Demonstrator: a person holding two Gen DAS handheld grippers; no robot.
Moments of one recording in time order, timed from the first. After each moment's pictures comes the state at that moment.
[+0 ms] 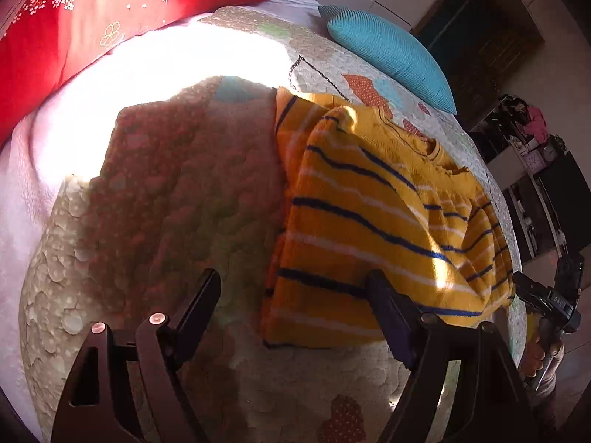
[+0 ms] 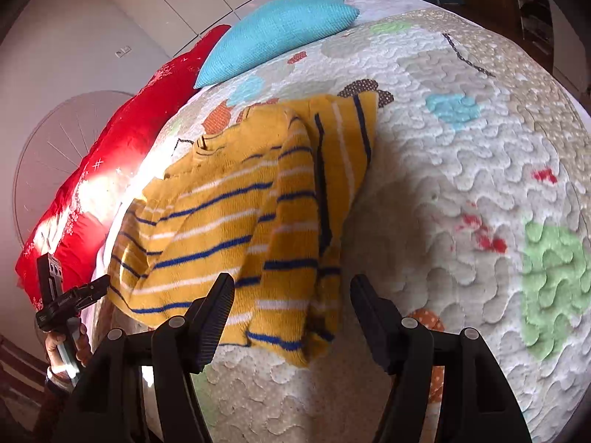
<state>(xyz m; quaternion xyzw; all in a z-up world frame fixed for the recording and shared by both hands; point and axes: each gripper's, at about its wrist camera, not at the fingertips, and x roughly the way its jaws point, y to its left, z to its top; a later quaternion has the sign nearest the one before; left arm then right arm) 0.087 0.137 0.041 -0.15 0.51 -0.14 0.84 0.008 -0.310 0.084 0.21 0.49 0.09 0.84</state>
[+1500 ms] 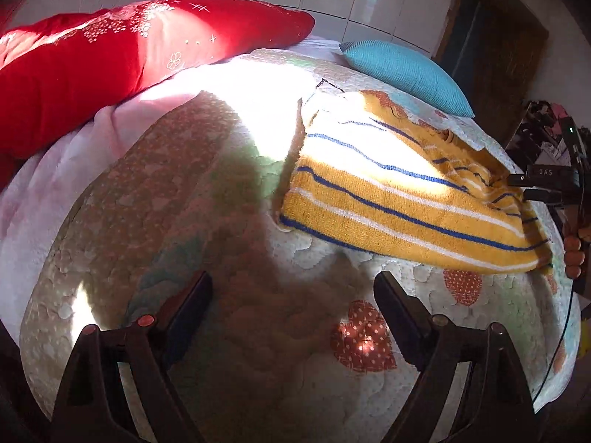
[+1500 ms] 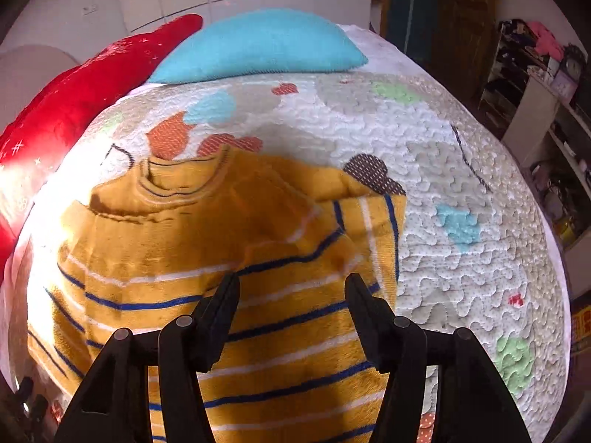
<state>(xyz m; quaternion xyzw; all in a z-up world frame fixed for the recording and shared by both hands) -0.021 0.130 0.040 -0.12 0.41 -0.03 0.90 0.102 -0.220 0.122 0.02 0.48 -0.05 0.88</state>
